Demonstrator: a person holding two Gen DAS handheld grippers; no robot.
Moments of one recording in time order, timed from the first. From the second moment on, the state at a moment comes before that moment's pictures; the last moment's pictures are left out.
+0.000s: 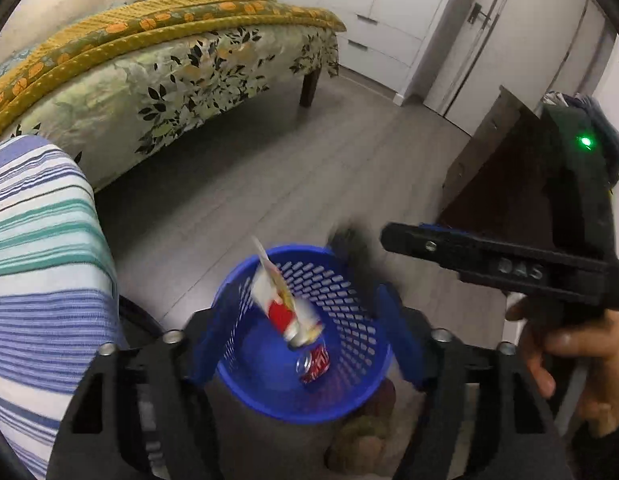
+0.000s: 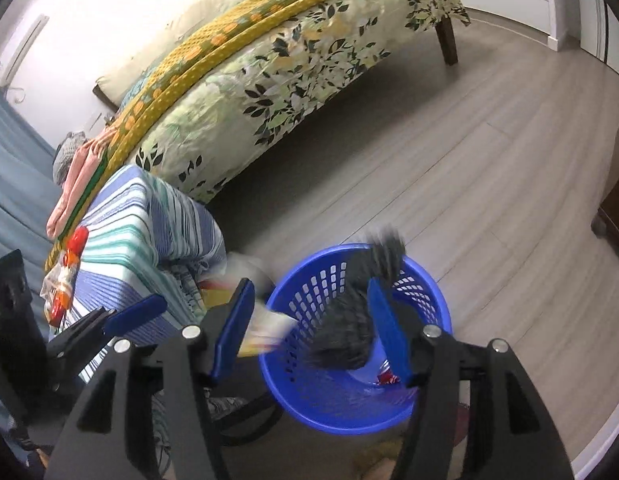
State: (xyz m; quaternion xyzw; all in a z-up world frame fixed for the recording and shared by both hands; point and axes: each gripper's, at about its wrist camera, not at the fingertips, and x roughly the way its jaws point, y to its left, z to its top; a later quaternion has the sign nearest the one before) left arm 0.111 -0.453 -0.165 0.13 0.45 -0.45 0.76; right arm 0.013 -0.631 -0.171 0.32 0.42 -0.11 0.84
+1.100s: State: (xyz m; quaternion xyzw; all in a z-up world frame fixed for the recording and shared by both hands) left arm 0.130 -0.092 -0.111 0.09 0.40 -0.16 0.90; right arm 0.075 -0.356 -0.100 0.02 0.37 0.00 0.93
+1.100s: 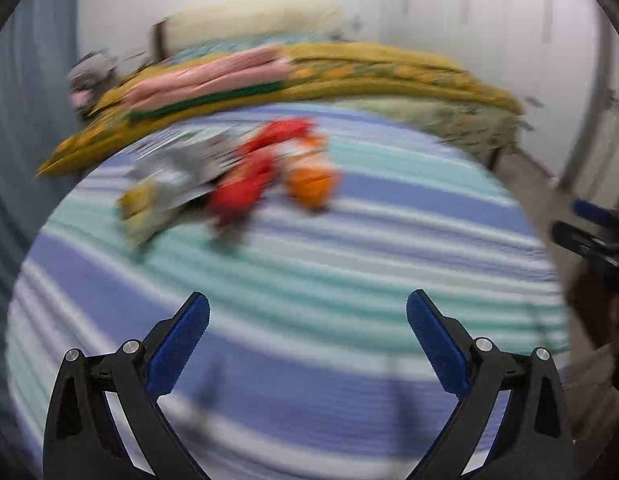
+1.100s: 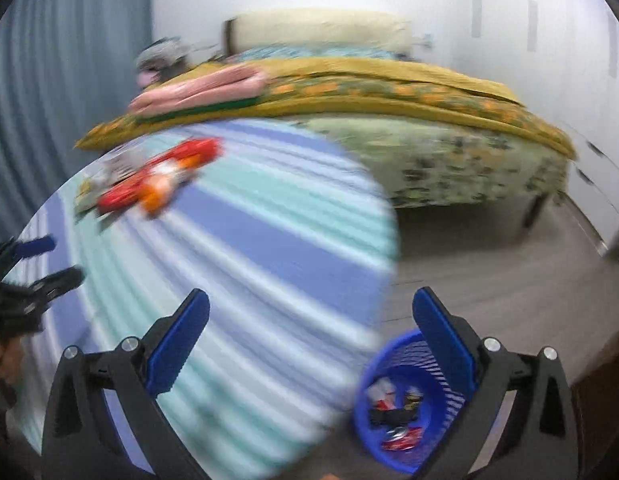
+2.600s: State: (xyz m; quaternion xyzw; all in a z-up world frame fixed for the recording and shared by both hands) left arm 0.302 -0.001 -0.126 0.18 0.43 -0.28 0.84; right arm 0.175 -0.205 -0.141 -0.03 0.46 0.11 0.88
